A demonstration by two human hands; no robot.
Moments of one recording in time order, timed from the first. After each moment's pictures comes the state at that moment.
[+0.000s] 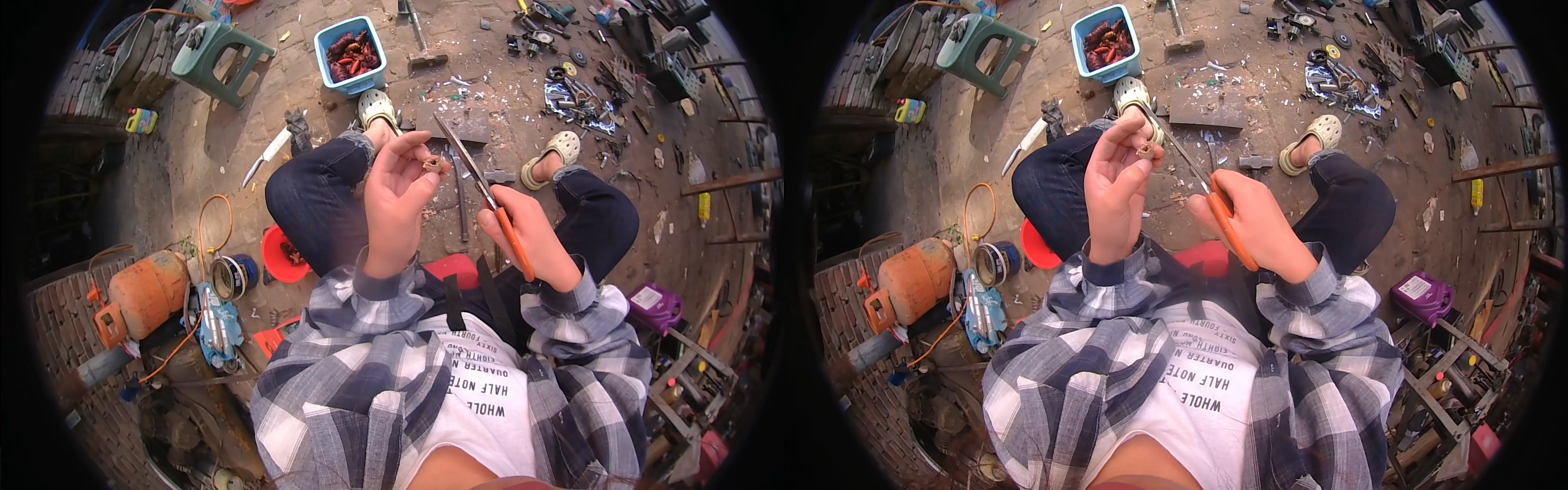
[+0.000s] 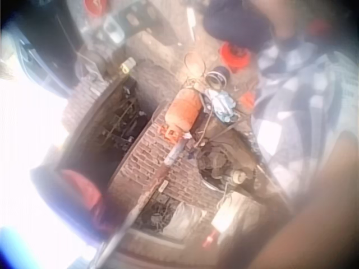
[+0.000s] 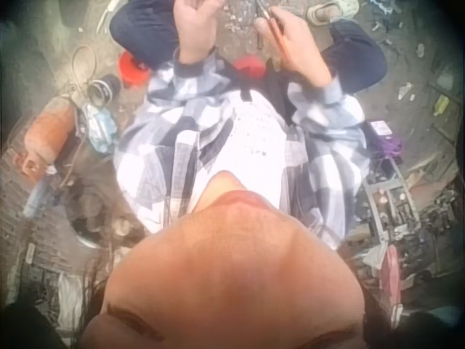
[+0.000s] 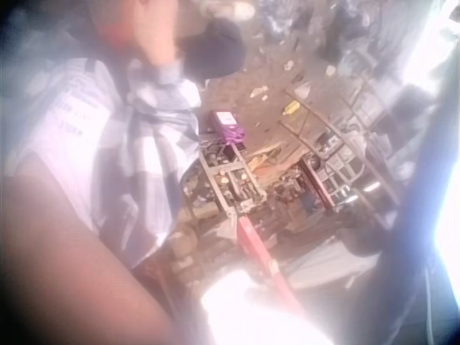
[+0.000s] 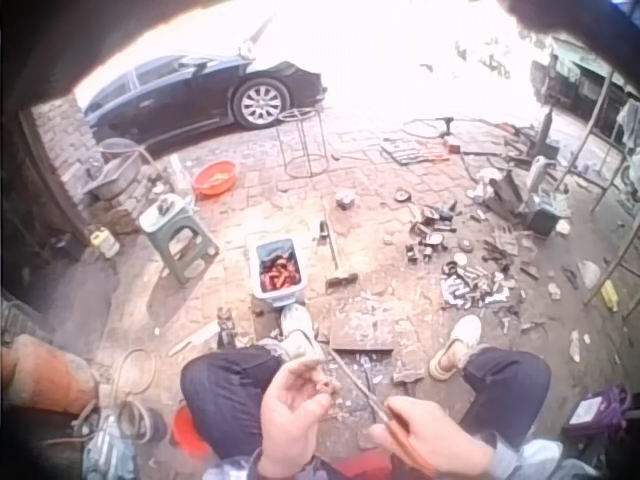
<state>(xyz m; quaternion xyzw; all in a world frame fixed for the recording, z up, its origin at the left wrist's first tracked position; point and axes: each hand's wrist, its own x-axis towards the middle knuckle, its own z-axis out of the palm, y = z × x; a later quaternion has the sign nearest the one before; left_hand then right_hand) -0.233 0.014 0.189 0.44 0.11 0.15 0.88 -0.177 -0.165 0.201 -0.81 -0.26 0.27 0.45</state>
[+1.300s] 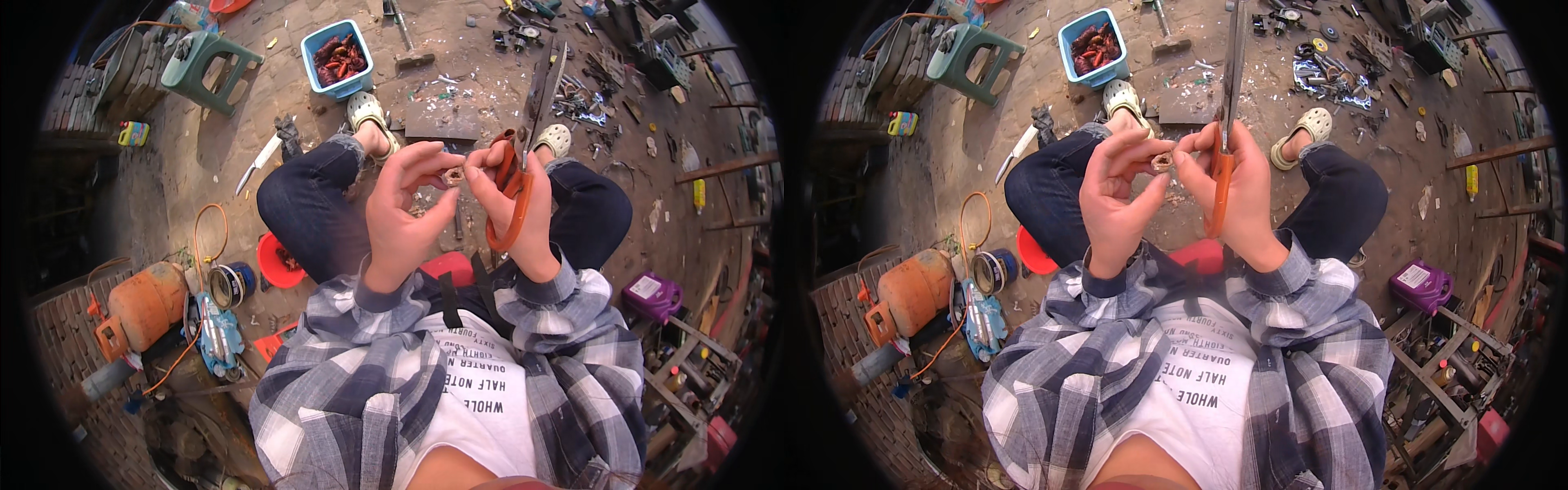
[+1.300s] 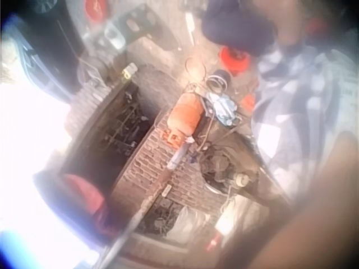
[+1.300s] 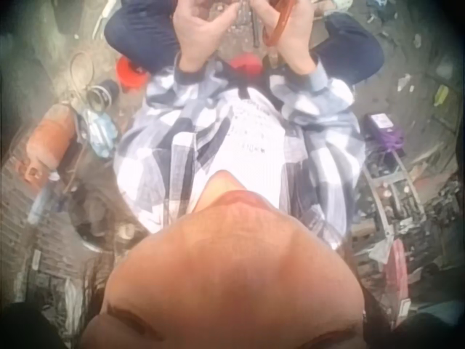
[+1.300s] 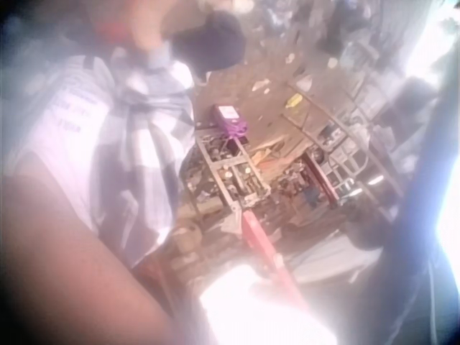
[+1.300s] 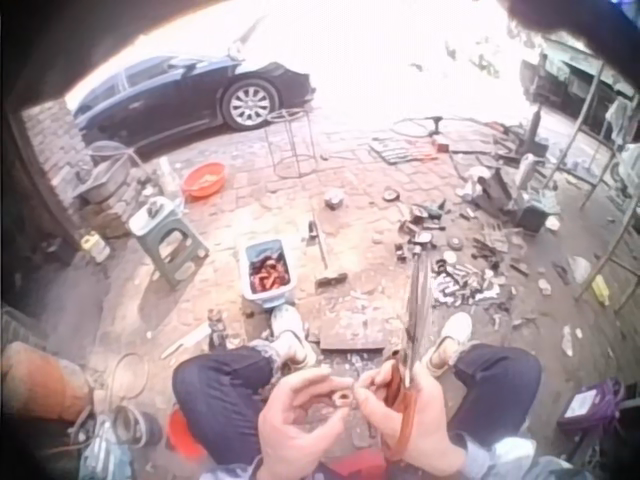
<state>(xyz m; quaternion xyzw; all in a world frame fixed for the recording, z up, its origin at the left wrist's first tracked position) -0.237 0.000 0.201 0.65 0.05 0.18 0.73 -0.181 -0.130 0.210 -0.59 -0.07 0.15 0.79</state>
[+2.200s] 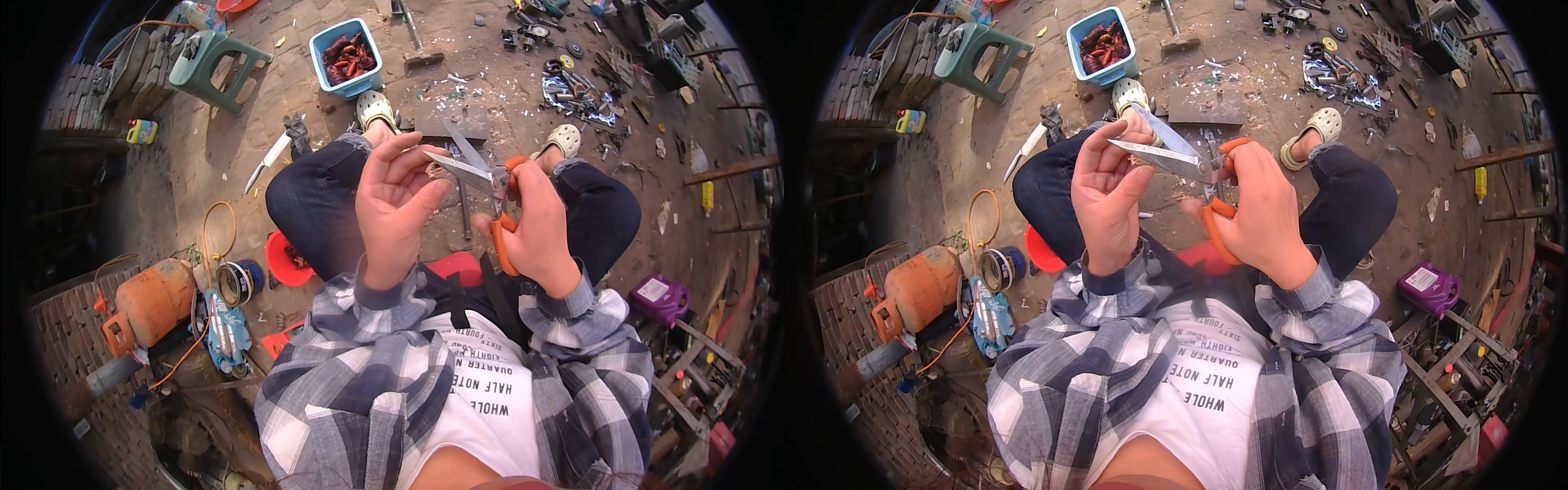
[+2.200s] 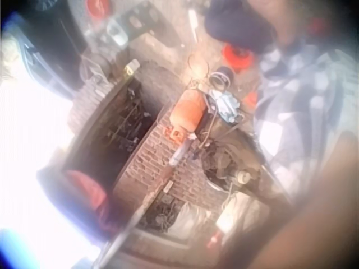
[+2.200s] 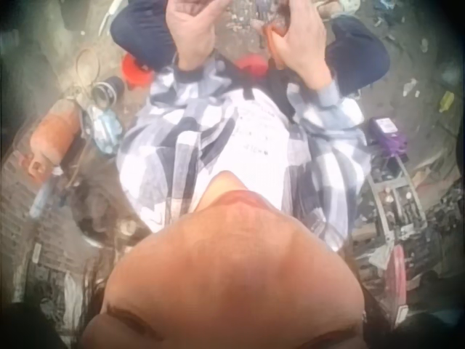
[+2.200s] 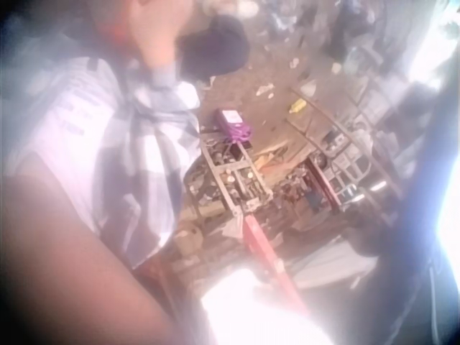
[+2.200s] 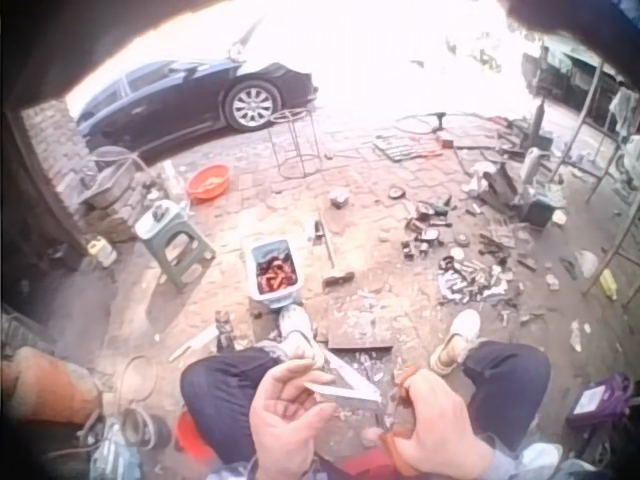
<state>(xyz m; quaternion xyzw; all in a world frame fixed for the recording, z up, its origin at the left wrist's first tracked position) -0.237 0.009 0.204 0.47 0.08 0.18 0.86 -0.184 -0.160 0.215 -0.86 -0.28 0.01 0.43</state>
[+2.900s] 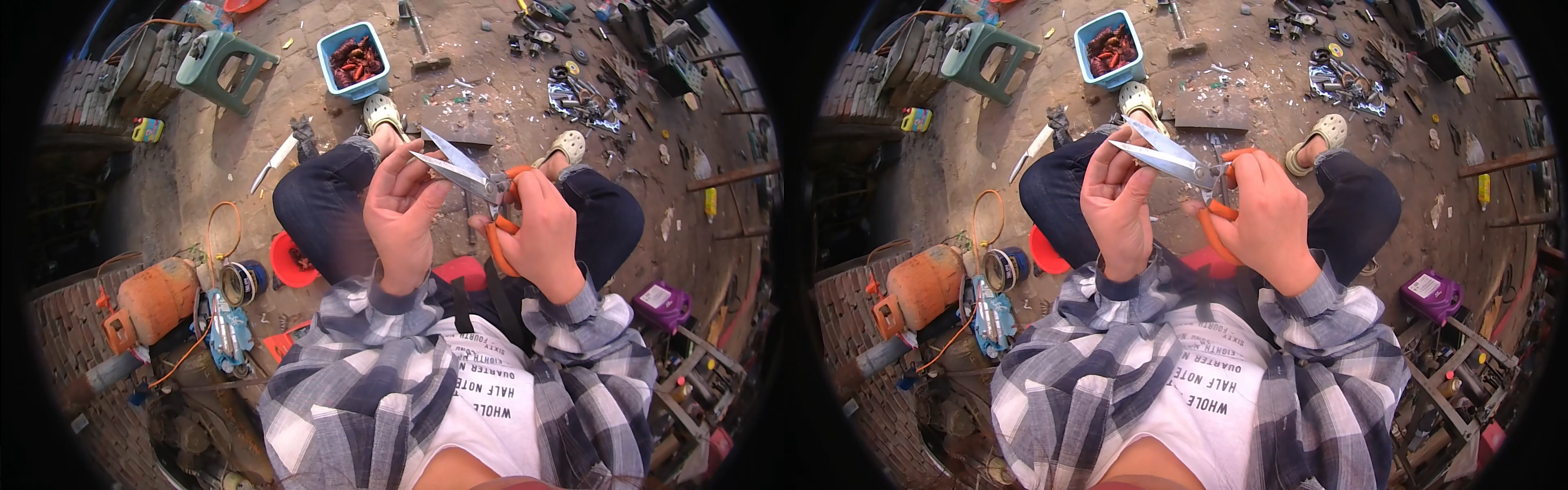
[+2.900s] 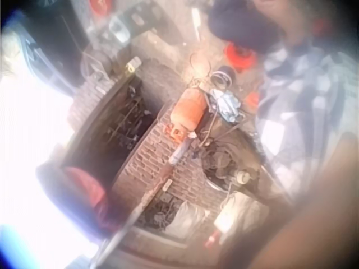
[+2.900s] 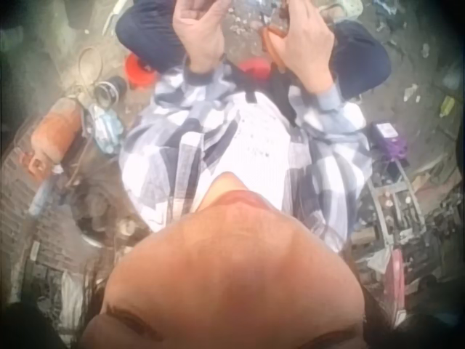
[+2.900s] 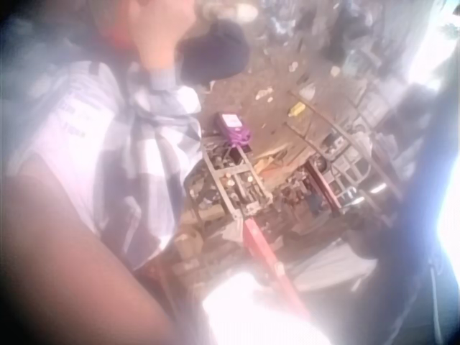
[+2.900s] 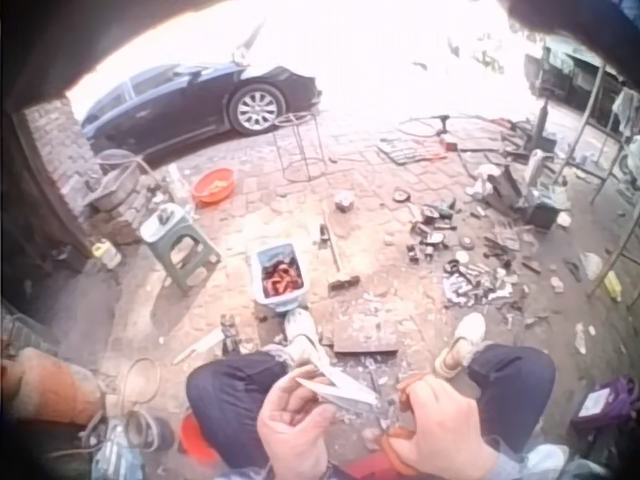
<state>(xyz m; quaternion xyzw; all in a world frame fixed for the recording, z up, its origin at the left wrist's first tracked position) -0.239 0.001 0.196 0.45 0.13 0.25 0.85 -0.187 -0.153 0.220 -0.90 -0.28 -0.02 0.34</state>
